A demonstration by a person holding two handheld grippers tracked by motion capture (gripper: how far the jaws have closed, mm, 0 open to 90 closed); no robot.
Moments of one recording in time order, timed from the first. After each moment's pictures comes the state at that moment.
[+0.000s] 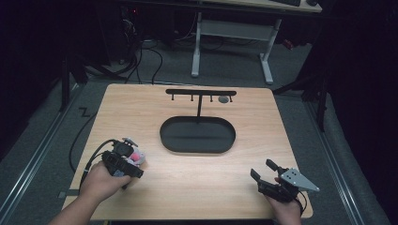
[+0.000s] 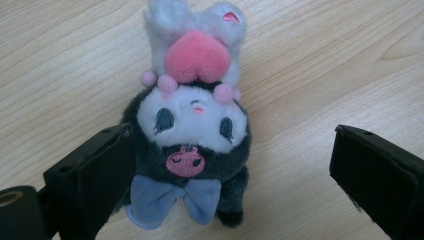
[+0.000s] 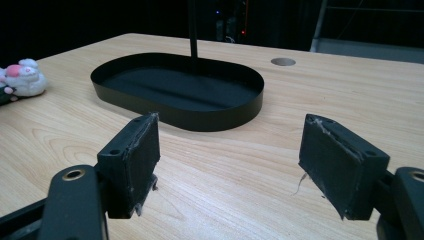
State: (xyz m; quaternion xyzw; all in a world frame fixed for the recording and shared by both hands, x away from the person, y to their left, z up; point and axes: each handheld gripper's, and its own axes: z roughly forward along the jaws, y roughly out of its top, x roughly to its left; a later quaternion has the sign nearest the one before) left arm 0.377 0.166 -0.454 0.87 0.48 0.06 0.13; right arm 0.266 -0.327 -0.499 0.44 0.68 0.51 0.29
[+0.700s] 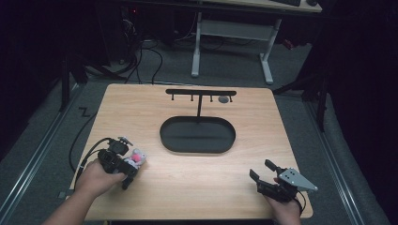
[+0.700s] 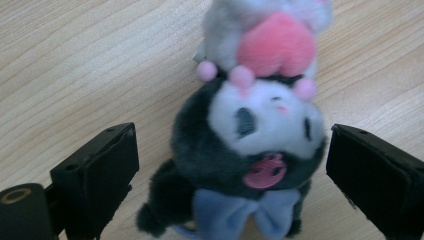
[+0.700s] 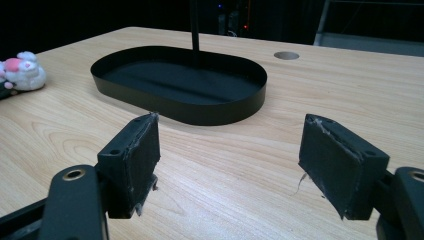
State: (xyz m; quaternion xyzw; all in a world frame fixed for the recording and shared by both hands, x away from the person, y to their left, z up) left arm 0.393 0.189 -0.472 0.87 0.47 0.06 0.12; right arm 0.267 -0.326 -0.501 0.43 0.69 0.51 0.29
